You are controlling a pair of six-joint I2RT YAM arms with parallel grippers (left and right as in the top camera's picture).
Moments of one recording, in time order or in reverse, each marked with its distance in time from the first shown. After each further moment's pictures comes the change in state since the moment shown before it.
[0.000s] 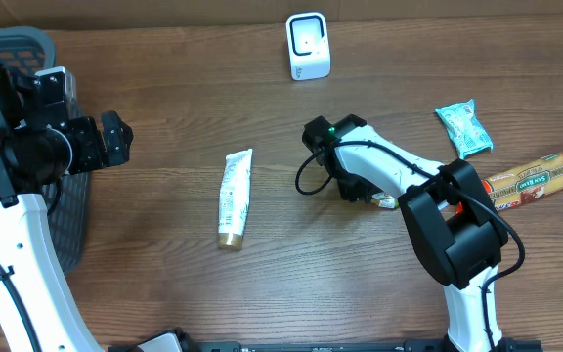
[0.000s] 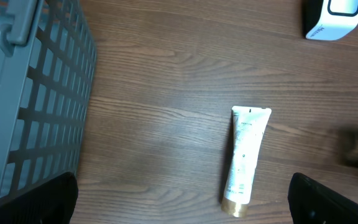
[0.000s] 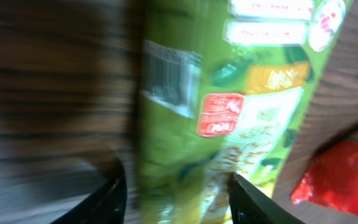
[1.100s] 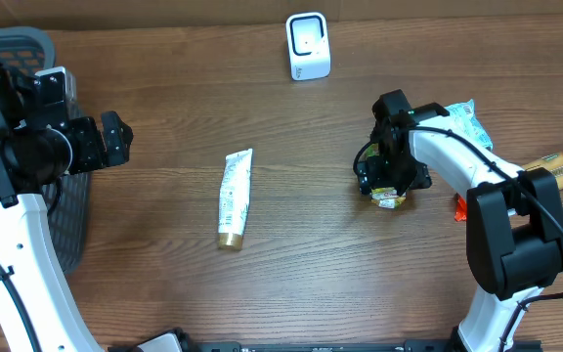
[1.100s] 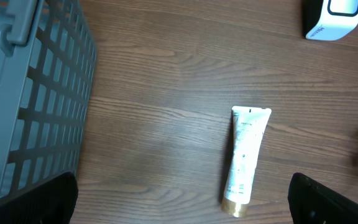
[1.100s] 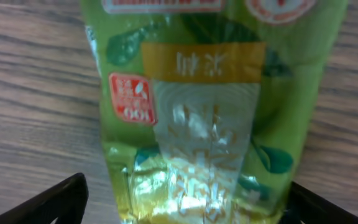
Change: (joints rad) left arm 0.000 0.000 0.000 0.000 0.000 0.000; right arm -0.287 -0.180 -0.188 0.204 -0.523 -0.309
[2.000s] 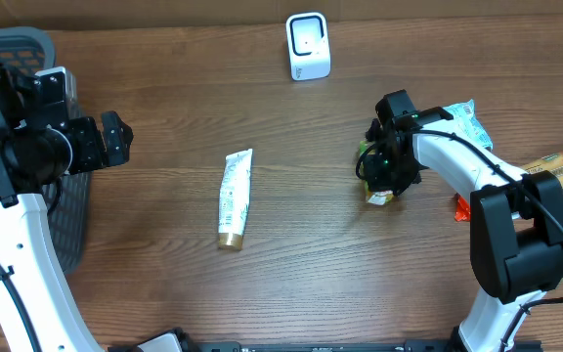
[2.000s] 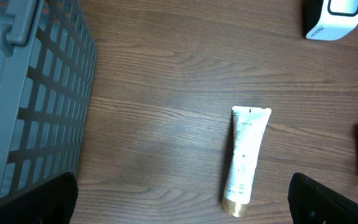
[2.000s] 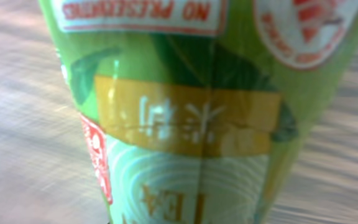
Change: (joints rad) left arm 0.000 0.000 0.000 0.000 0.000 0.000; right arm -0.008 -0.023 -0.034 0.071 -0.172 -0.049
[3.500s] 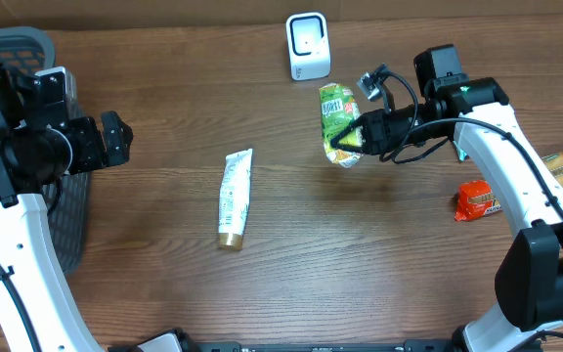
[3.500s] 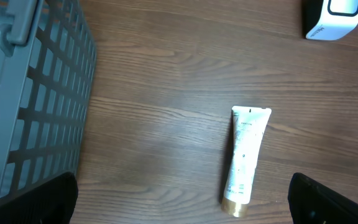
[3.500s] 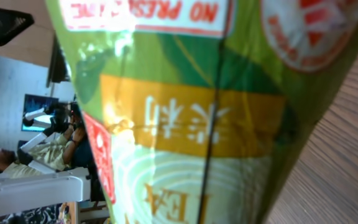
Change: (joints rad) left arm 0.000 0.000 0.000 0.000 0.000 0.000; right arm -0.097 -0.155 0.182 -0.066 -0.844 -0.200
